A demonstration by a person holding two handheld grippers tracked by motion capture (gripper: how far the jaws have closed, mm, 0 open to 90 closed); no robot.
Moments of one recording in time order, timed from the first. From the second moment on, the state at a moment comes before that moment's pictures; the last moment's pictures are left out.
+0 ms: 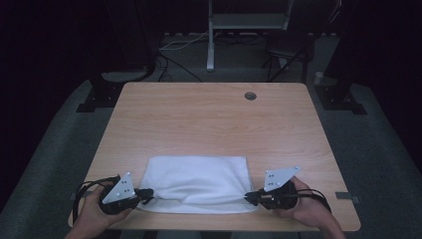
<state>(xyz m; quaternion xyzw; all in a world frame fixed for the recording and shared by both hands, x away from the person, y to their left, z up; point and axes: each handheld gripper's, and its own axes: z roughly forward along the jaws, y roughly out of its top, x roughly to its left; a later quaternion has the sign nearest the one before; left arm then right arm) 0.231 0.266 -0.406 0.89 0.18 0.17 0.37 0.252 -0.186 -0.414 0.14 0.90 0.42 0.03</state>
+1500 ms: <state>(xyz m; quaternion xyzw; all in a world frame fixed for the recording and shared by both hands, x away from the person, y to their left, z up) 0.222 0.269 -0.419 0.92 0.16 0.13 0.34 0.243 -0.189 -0.427 0.13 0.92 0.37 -0.01</state>
